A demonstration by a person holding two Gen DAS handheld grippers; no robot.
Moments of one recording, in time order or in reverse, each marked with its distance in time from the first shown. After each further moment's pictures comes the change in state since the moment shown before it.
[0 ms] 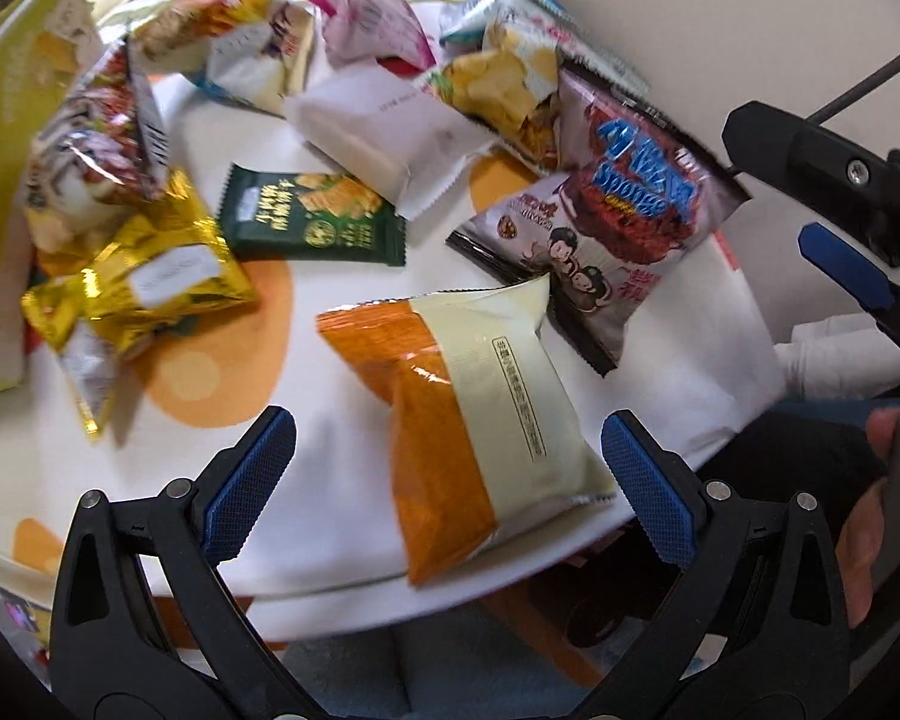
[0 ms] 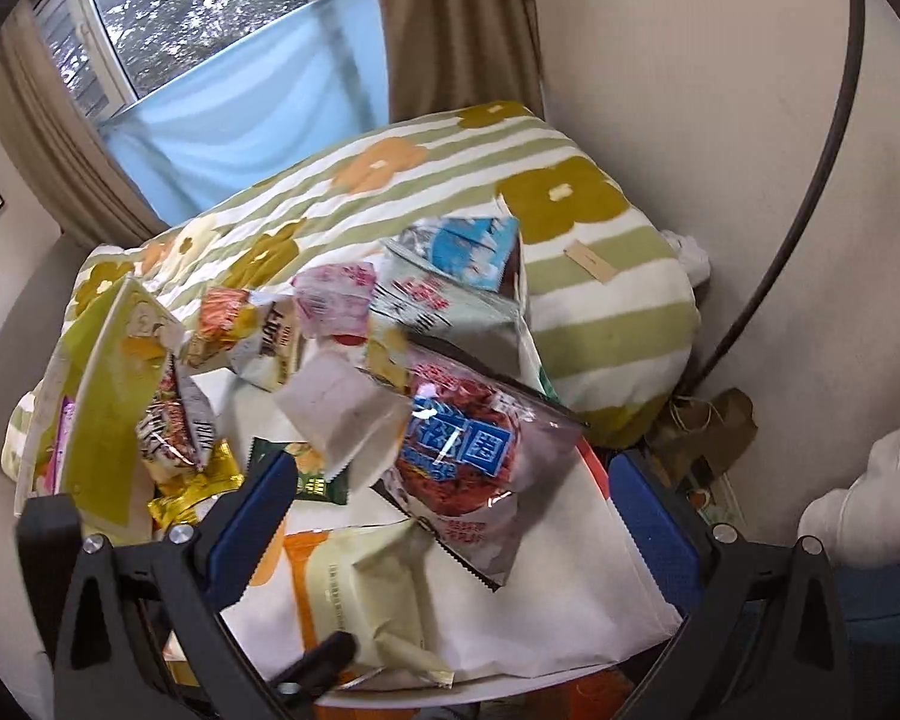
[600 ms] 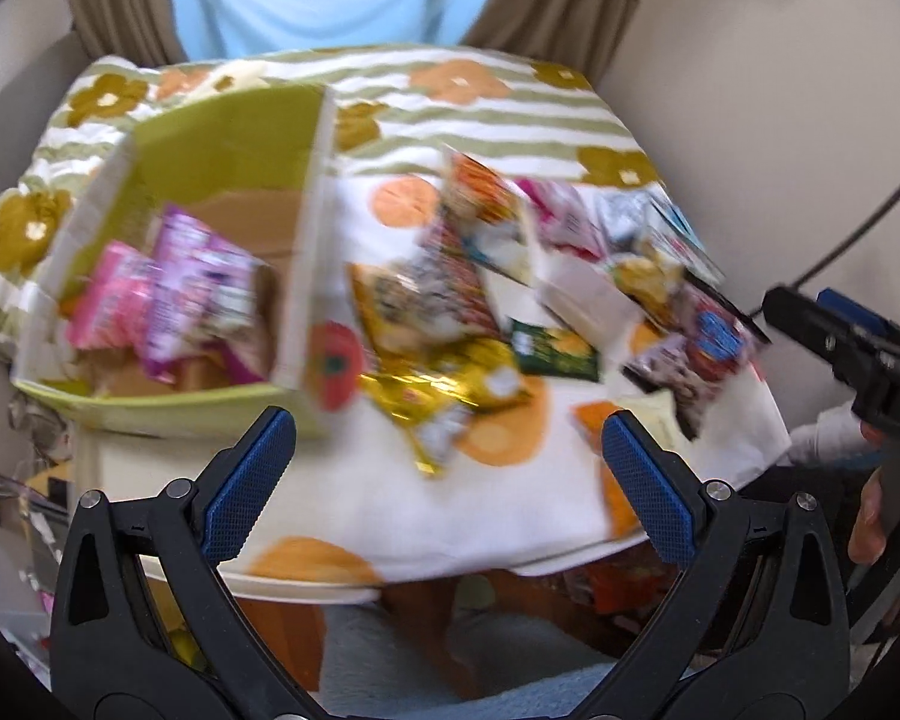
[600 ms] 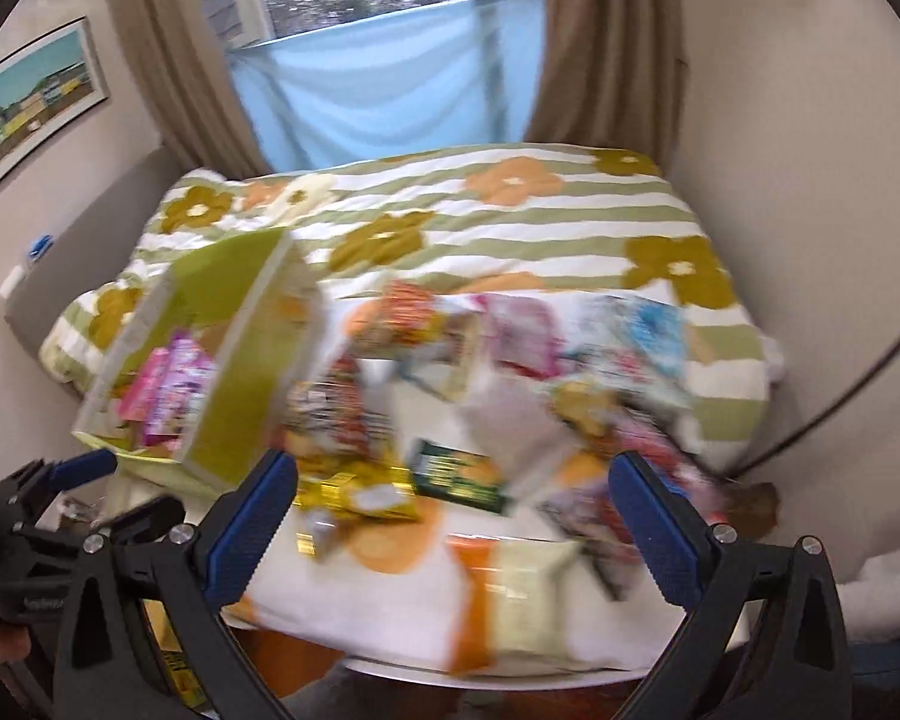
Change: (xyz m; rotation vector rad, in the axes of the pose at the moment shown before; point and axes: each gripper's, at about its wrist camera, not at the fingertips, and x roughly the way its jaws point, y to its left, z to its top) left arm -0.168 0.102 -0.004 -0.071 -0.253 0.165; right arm -0.050 0.119 0.011 -0.276 -0.018 0.094
